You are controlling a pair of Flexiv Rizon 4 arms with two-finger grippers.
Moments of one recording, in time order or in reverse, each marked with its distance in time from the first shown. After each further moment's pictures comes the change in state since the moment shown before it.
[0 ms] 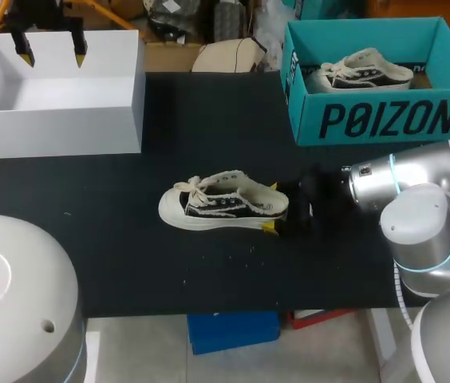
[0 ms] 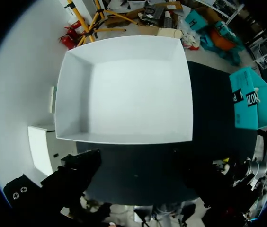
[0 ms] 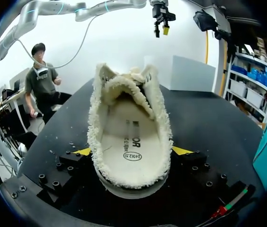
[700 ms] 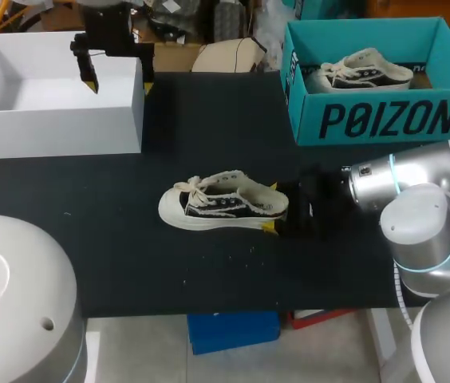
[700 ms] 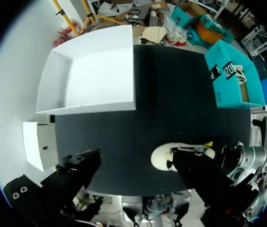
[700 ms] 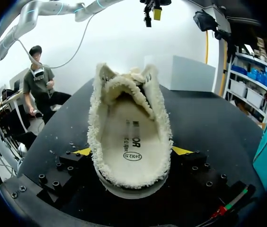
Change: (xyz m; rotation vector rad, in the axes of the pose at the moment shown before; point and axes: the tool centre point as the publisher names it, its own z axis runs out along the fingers) left arm 0.128 0.094 -0.013 0.035 0.036 0.021; right arm 0.000 0.000 0.000 0.000 0.000 0.000
